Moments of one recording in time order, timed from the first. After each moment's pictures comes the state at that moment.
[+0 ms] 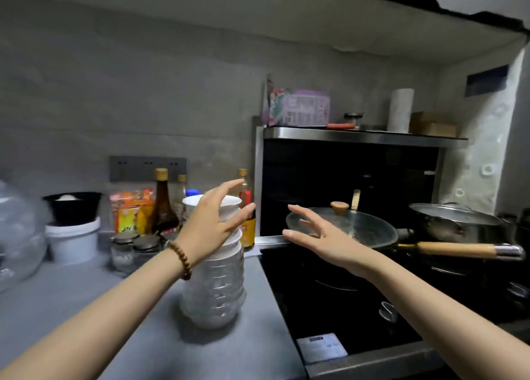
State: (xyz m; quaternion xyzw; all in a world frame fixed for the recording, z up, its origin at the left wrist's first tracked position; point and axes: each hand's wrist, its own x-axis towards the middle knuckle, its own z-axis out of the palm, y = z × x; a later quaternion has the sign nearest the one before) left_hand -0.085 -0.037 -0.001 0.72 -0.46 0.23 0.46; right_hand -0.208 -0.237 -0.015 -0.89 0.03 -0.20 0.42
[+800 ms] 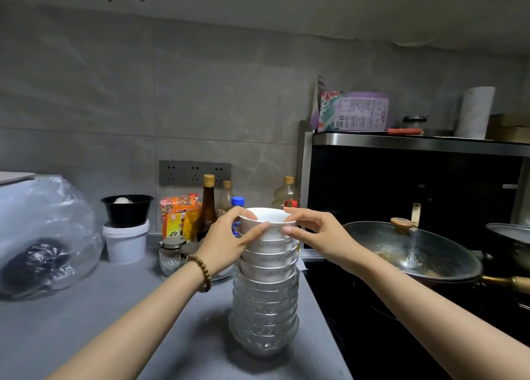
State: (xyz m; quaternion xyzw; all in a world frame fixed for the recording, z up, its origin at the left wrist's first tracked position) left_hand -0.006 -0.003 -0.016 0.76 -0.36 0.11 0.54; right_hand -0.087 -0.195 -0.001 -0.85 -0.12 -0.23 0.47
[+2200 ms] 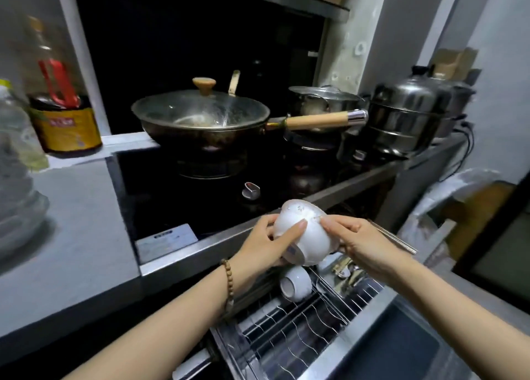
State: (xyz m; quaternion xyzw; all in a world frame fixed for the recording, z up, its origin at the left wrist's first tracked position) left_hand -0.283 -0.283 -0.209 0.59 -0.37 -0.41 0.59; right_hand -0.439 -0.390 -0.190 -0.71 0.27 -0.25 0.60
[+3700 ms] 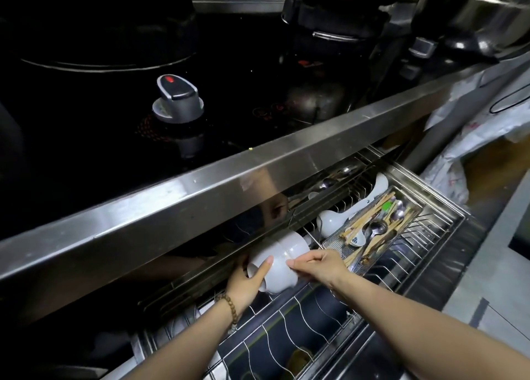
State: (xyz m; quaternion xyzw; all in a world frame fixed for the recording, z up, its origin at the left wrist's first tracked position) left_hand -0.260 -0.421 -0.523 0.74 -0.21 -0.44 0.46; right_hand -0.389 -0.529 -0.478 -0.55 0.53 -0.12 0.63
